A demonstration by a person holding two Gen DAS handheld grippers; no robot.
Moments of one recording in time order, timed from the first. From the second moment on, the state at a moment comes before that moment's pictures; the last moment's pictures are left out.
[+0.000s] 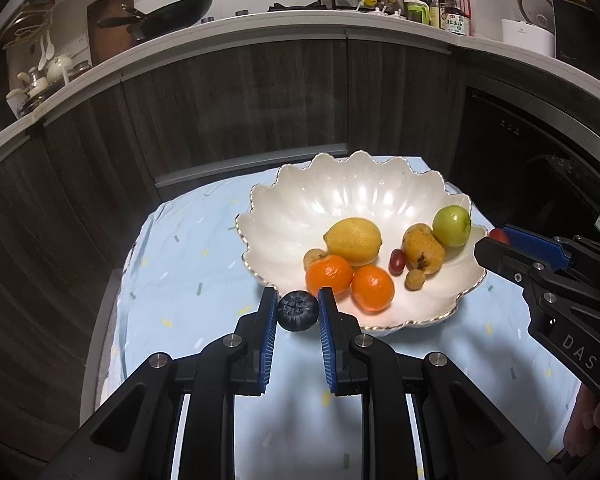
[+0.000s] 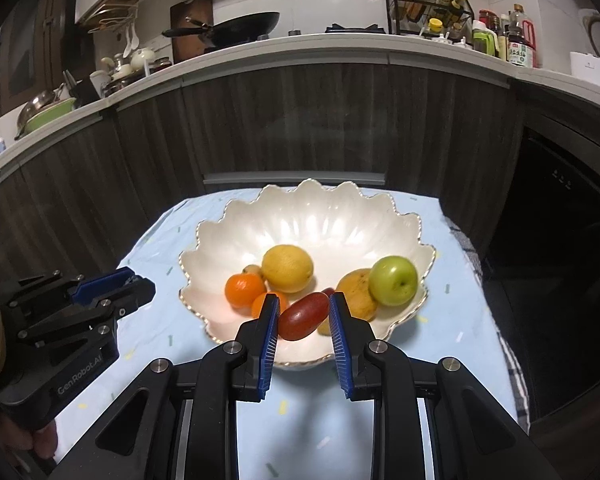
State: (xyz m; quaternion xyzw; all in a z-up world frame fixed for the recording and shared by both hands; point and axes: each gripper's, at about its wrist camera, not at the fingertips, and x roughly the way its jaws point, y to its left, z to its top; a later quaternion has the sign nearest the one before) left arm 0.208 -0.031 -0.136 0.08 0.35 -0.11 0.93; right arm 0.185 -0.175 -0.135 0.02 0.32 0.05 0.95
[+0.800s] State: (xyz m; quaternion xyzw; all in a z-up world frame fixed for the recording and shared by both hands) left arm 0.256 -0.050 -0.127 0.07 0.34 -0.10 0.93; right arm 0.229 -0.200 -0.127 0.01 0.30 0.03 0.95
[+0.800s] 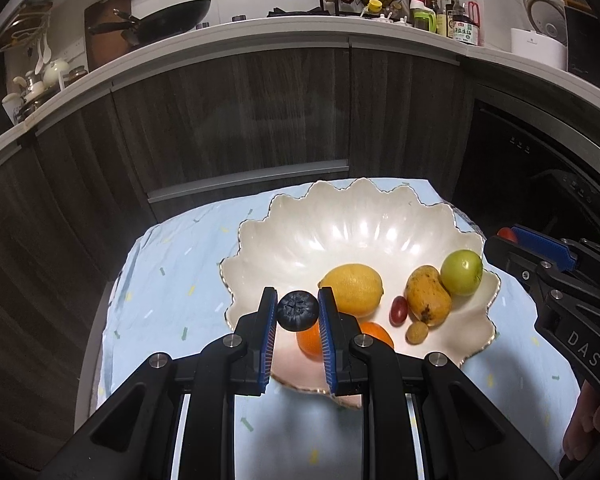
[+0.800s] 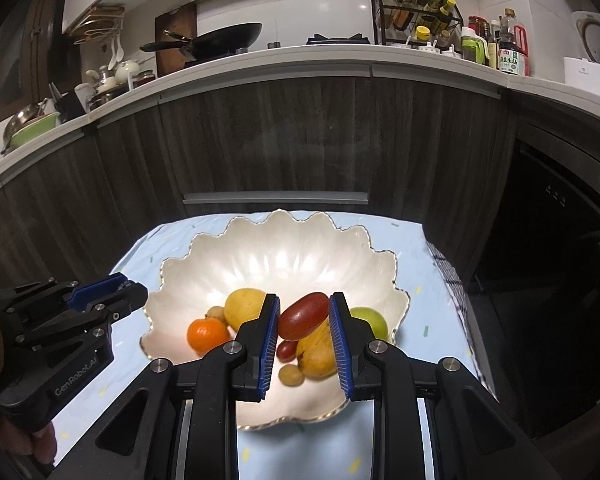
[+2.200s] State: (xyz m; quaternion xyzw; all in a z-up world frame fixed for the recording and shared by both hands) left arm 0.320 -0.047 -0.133 0.04 0.35 -0.05 0.93; right arm 0.286 -0.214 -0.133 0.02 0.32 -0.01 0.95
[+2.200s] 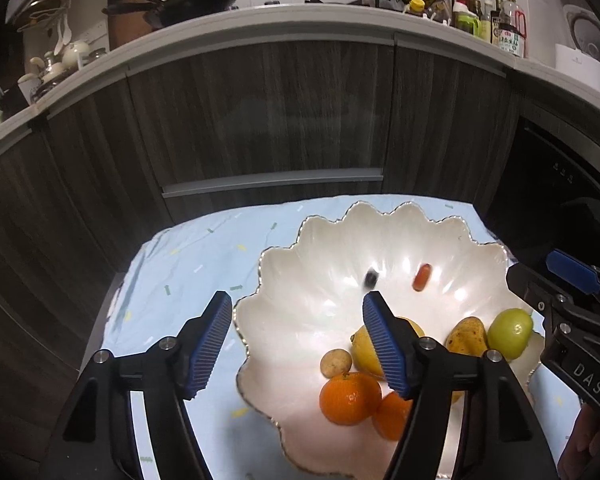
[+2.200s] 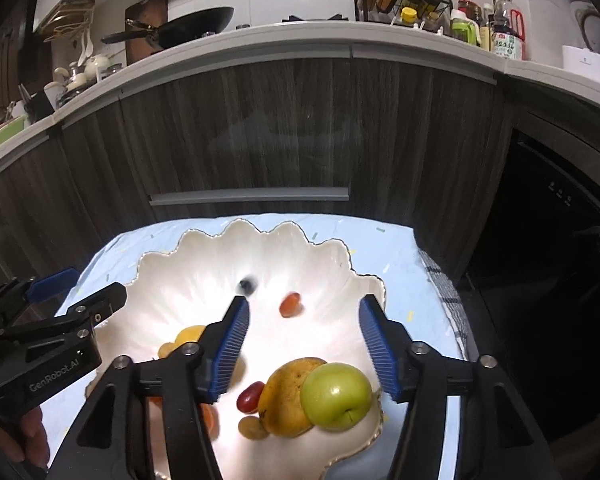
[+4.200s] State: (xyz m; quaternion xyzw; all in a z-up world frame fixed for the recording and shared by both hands) left arm 0.076 0.002 -0.041 0.01 0.33 0.01 0.94; right arm 0.064 -0.173 -0.049 0.02 0.30 0.00 0.95
